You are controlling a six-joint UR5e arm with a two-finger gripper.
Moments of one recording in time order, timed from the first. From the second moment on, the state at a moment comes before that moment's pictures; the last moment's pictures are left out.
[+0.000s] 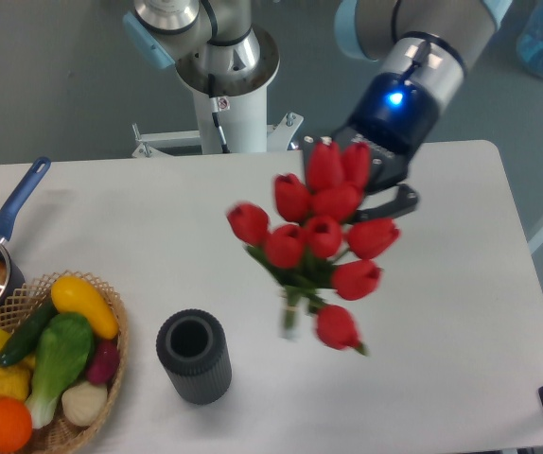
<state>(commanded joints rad) 2.81 -1.80 -1.57 -0.74 0.56 1.13</state>
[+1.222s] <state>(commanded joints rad) 2.78 -1.84 -1.65 -0.94 1.23 1.29</state>
